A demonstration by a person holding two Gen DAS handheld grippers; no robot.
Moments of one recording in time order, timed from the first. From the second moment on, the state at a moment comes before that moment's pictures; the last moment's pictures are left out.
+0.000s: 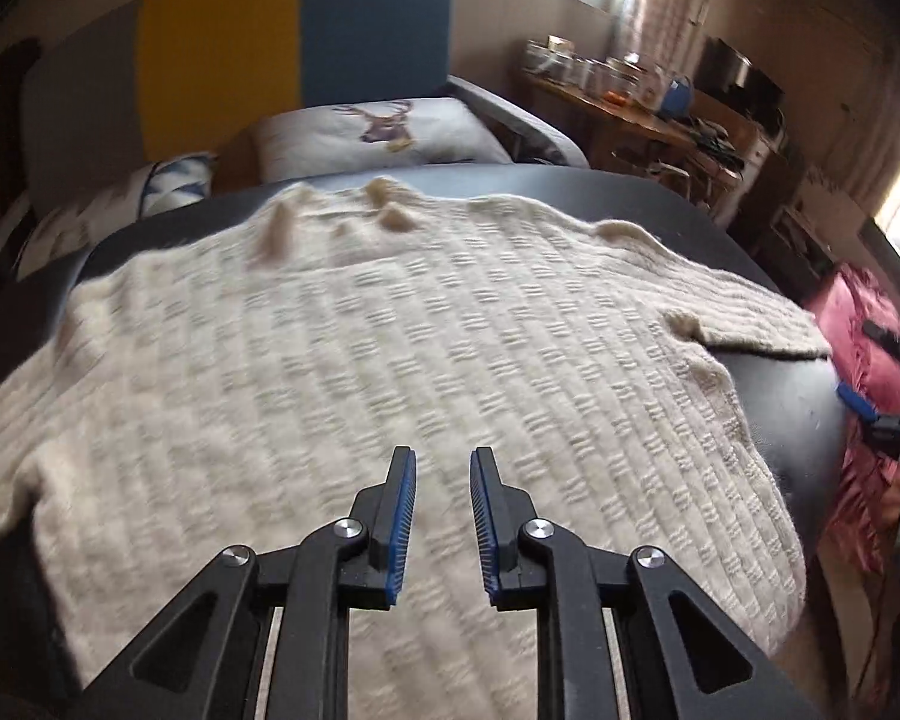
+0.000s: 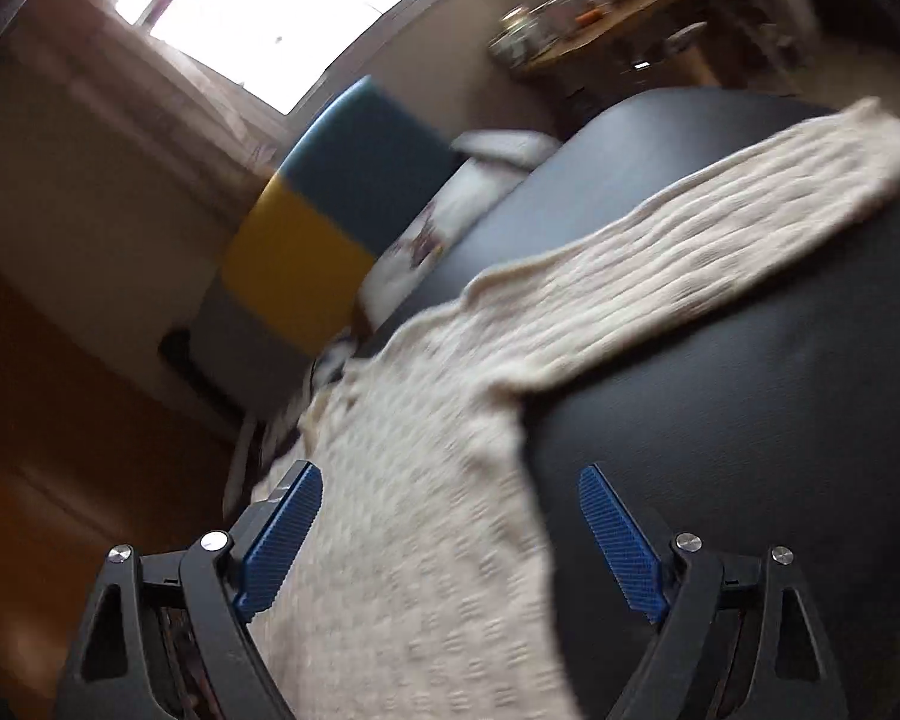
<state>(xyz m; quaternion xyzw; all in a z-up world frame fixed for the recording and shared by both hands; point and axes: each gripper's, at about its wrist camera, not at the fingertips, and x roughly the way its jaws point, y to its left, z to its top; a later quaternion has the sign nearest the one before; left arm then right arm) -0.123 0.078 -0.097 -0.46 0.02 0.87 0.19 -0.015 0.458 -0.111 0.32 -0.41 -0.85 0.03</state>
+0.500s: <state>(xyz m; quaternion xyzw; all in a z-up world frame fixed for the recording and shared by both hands) -0.142 0.111 -0.135 -0.51 0.01 0.84 0.19 -0.064 0.642 -0.149 0.26 -0.51 -0.80 -0.19</state>
